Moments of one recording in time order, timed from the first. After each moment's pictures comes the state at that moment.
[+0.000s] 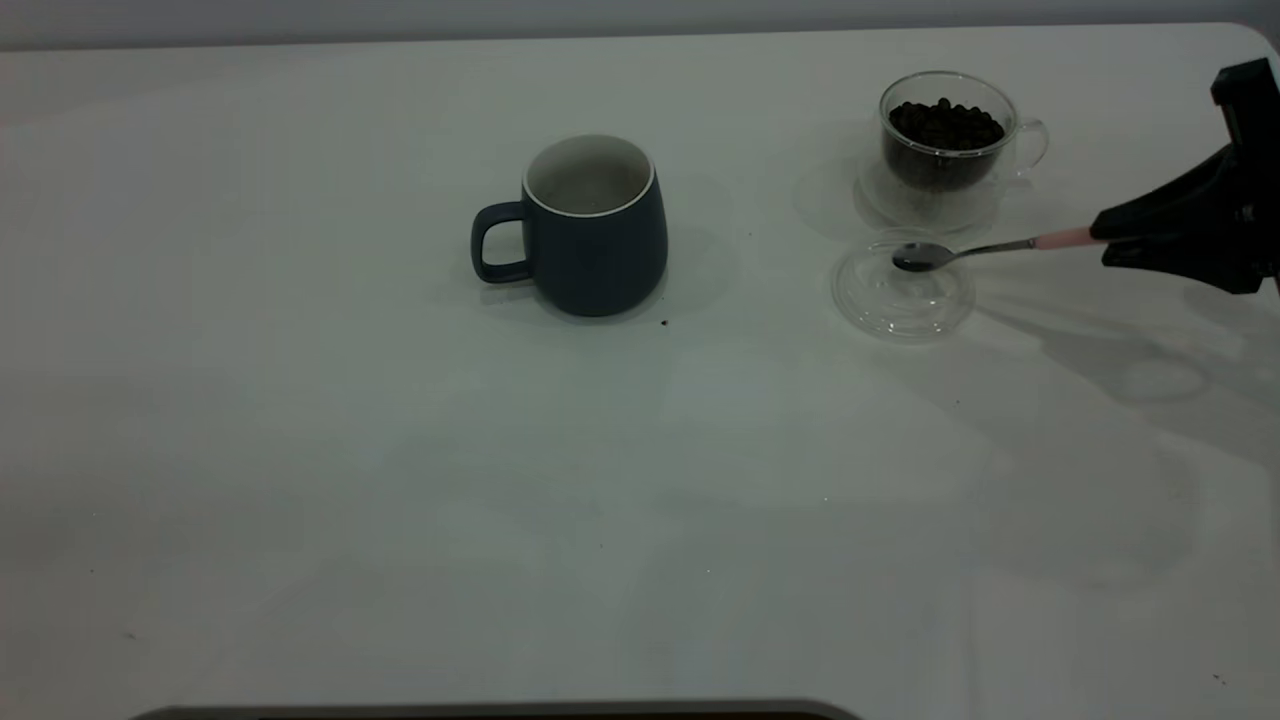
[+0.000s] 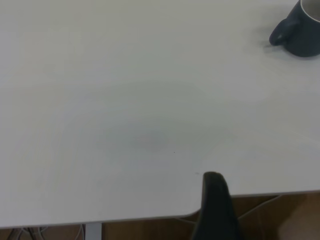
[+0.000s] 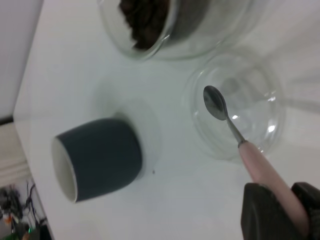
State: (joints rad) left arm 0.00 -0.02 -0.49 -0.07 1.14 0.03; right arm -0.30 2.26 -0.79 1.79 0.81 -1.35
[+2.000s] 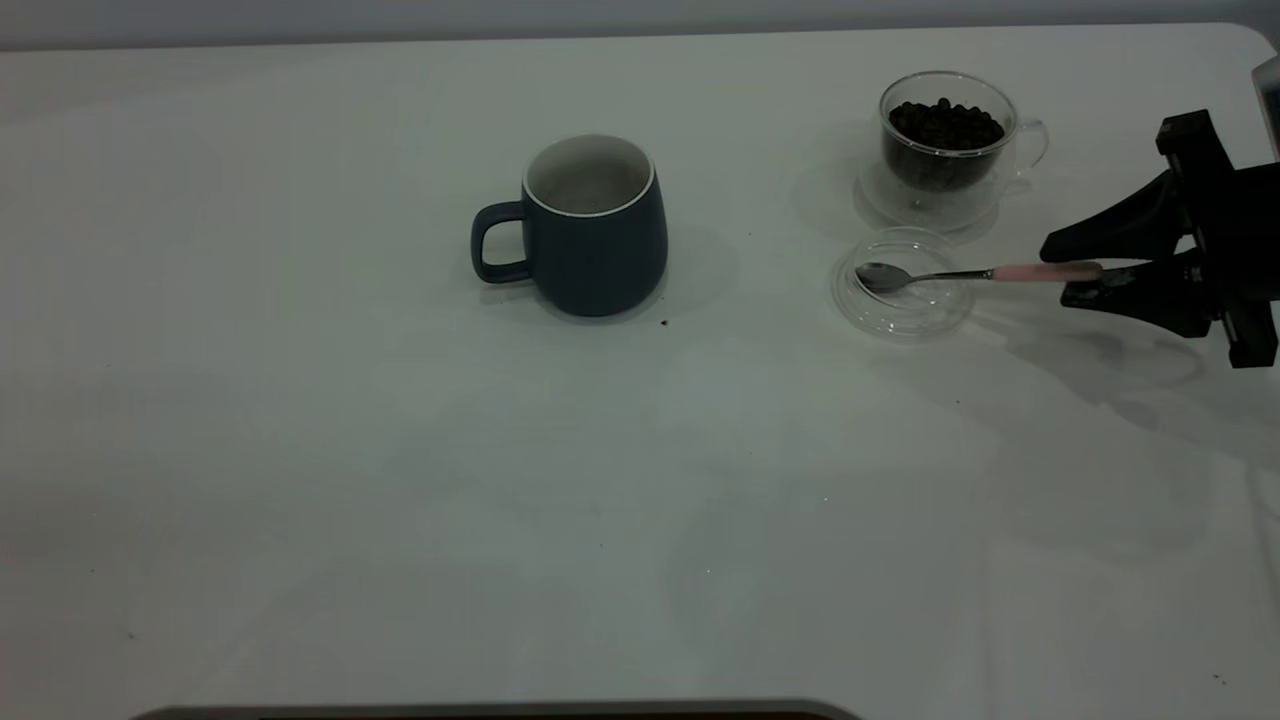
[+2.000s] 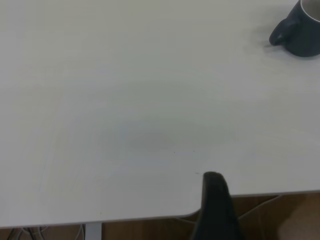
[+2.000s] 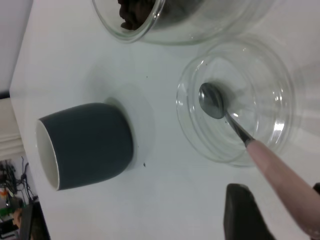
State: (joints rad) left arm 0.00 -0.02 -0.49 -0.07 1.14 0.03; right arm -0.27 2.37 -0.85 1.80 0.87 -1.45
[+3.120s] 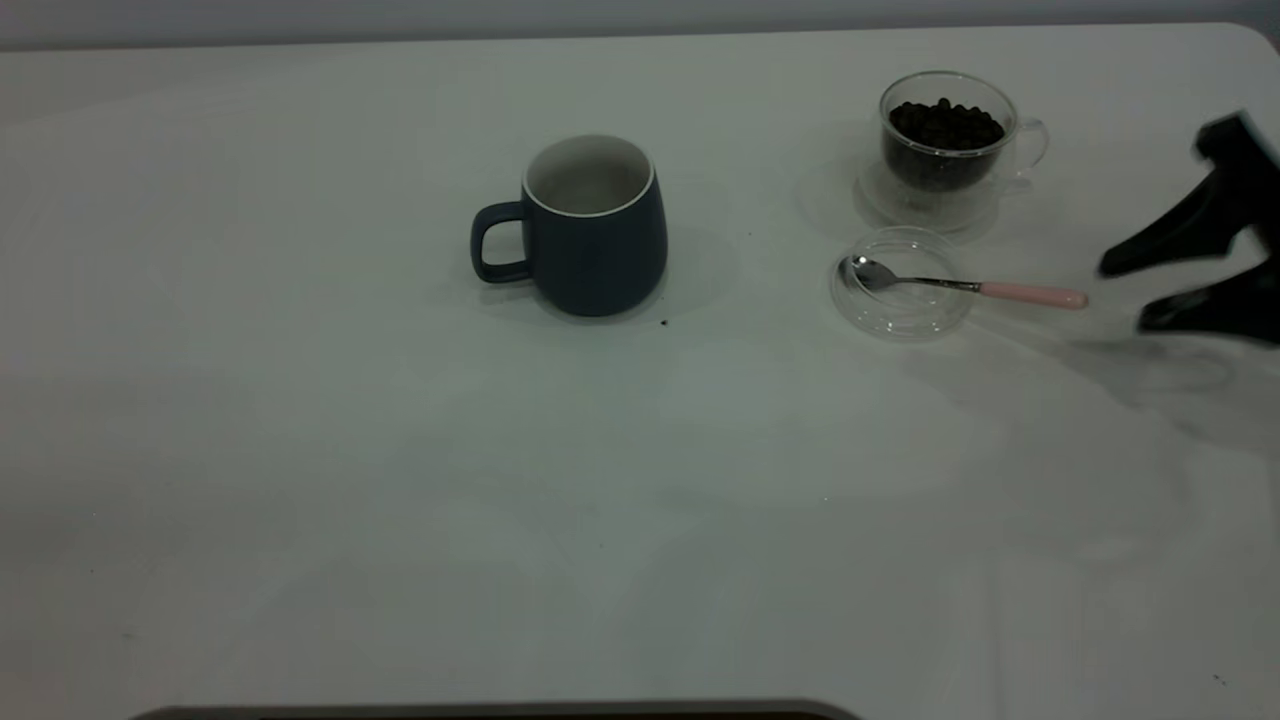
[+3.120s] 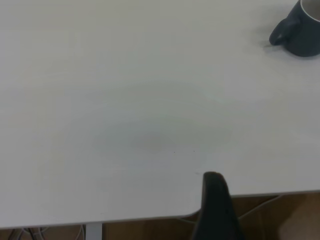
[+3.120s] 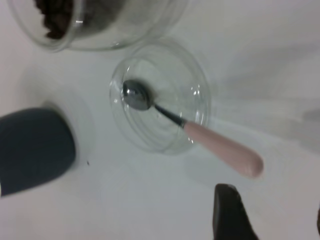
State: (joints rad) left arm 0.00 -0.02 -0.49 -0.07 1.14 0.03; right arm -0.30 2.21 -0.85 1.50 0.66 -1.16
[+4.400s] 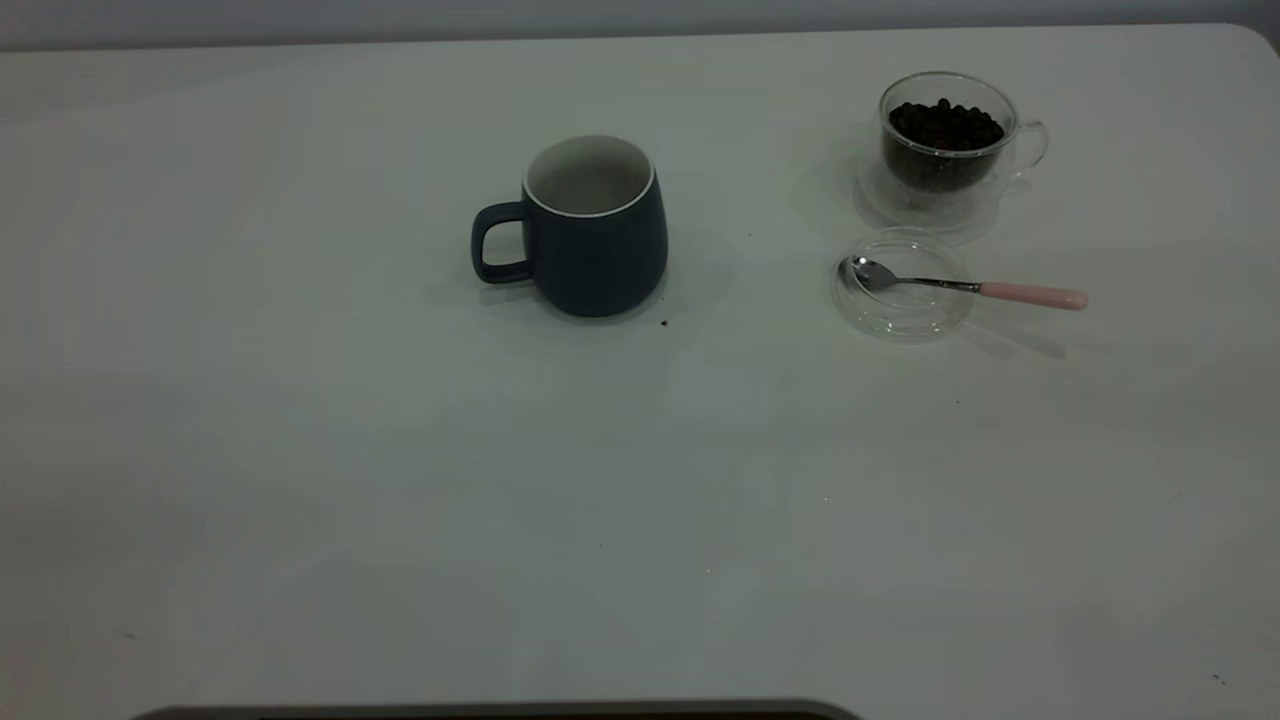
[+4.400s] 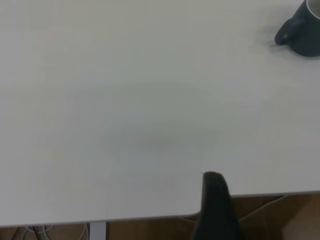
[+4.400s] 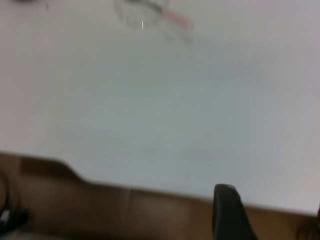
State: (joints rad) left arm 0.00 -0.02 -0.49 -0.06 1.14 0.03; right arm -0.12 0.40 -0.58 0.20 1.13 -0.27
